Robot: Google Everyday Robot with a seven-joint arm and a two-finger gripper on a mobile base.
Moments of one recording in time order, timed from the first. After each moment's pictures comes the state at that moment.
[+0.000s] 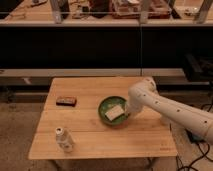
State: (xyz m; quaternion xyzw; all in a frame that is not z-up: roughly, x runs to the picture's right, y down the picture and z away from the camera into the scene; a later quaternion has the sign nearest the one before) arm 0.147 0.148 0.837 -0.21 -0.20 -0.54 0.79
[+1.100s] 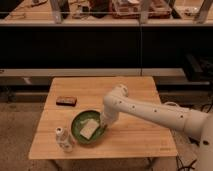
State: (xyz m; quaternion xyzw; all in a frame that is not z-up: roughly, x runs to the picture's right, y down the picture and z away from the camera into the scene) arm -0.005 0.180 0.824 -0.17 -0.30 -0.62 0.70
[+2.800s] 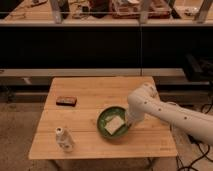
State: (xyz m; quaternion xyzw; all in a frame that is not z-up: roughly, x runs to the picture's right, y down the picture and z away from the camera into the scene) arm 0.139 0.201 0.777 -0.25 -0.21 -0.56 0.76
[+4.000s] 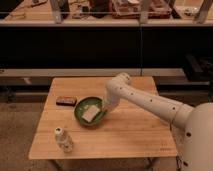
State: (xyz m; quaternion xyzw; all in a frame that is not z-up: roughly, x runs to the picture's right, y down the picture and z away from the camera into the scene) arm 0.025 0.111 0.881 -0.15 -0.28 -0.59 0.74
